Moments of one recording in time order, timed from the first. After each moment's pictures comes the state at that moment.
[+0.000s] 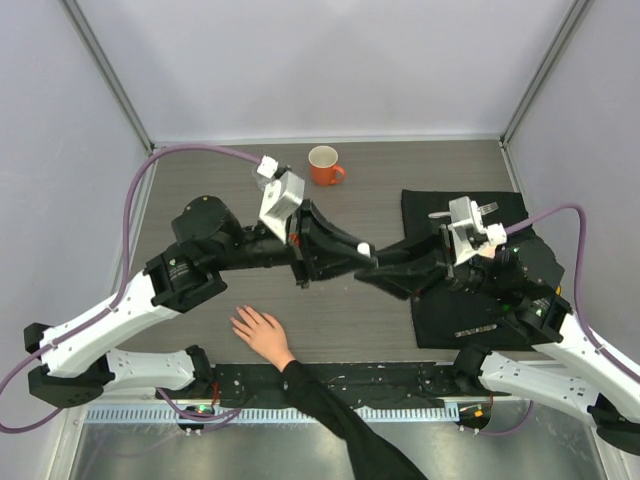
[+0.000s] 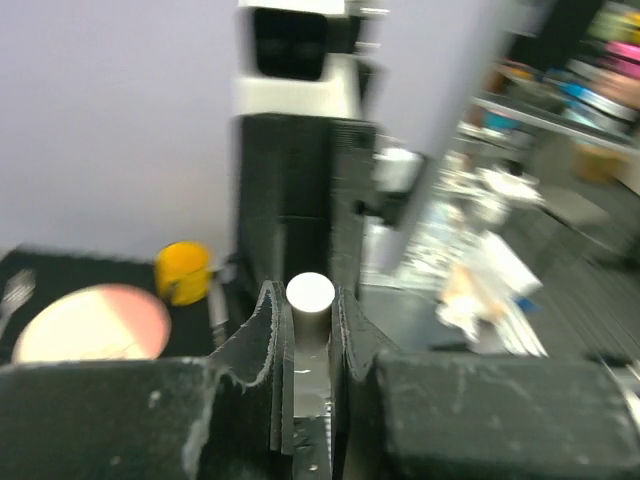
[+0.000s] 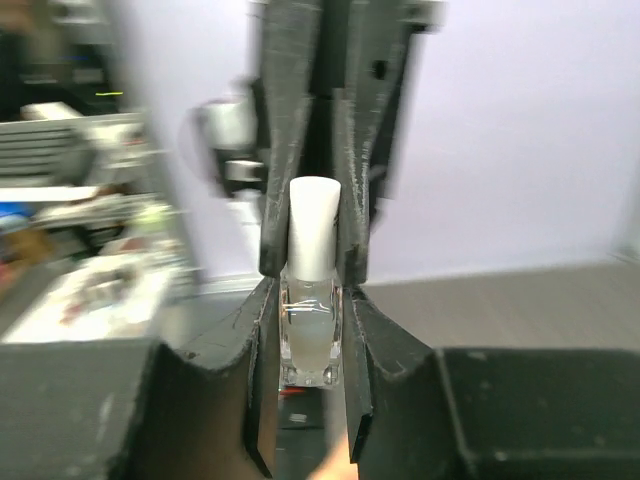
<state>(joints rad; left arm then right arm) -1.12 1.12 1.40 -0.10 0.38 -0.31 0.95 0.72 1.01 0.05 -0.41 0.23</state>
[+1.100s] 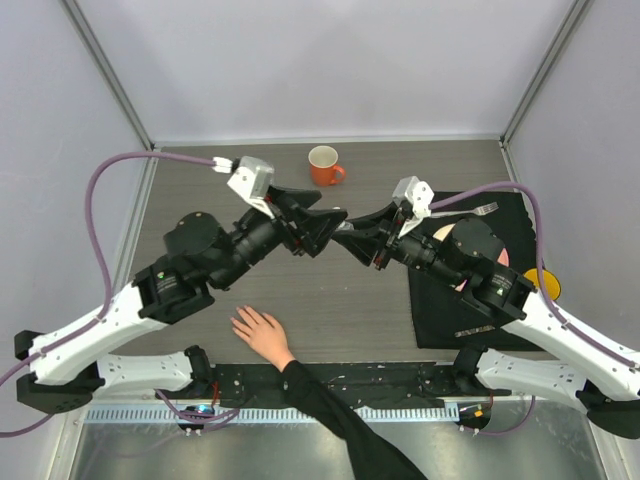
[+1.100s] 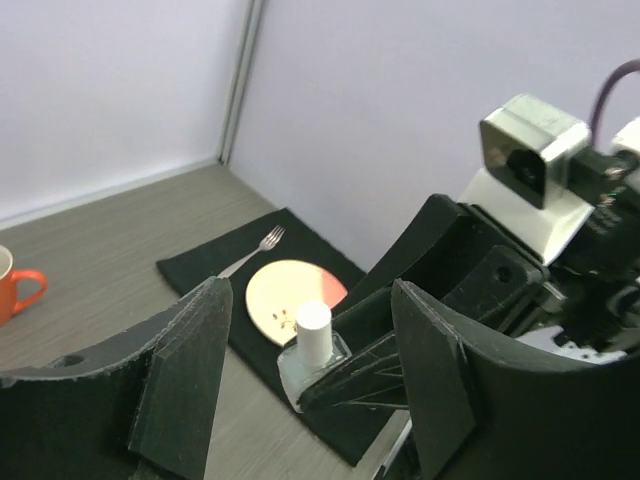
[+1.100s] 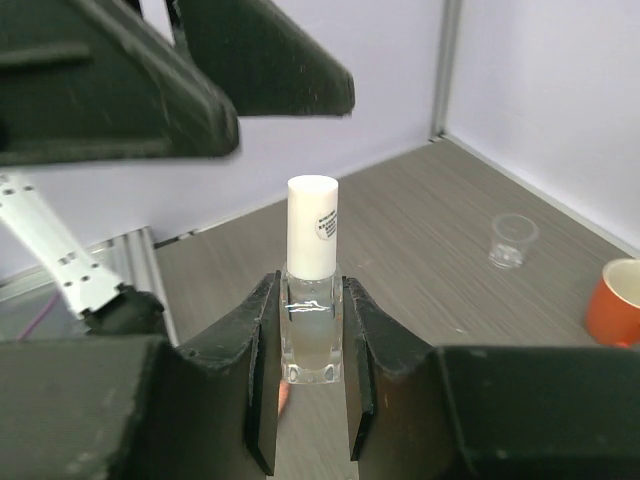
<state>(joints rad) -1.15 0.97 1.30 -0.12 -0.27 -0.29 0.96 0.87 1.04 -0.02 -0.14 0.10</state>
